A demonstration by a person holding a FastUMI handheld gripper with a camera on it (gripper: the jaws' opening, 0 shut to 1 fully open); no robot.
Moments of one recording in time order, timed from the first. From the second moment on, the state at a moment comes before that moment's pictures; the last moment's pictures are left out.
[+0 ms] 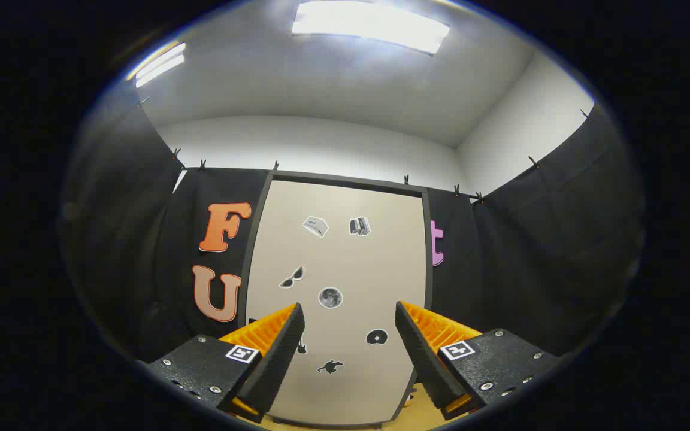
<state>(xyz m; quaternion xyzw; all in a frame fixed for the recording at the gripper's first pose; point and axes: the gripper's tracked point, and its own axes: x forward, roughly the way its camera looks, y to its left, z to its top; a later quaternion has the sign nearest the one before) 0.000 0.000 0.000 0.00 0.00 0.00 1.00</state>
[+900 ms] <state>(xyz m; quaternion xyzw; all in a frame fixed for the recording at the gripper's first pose) 0.004 0.009 -0.021 0.03 0.02 0.01 1.00</state>
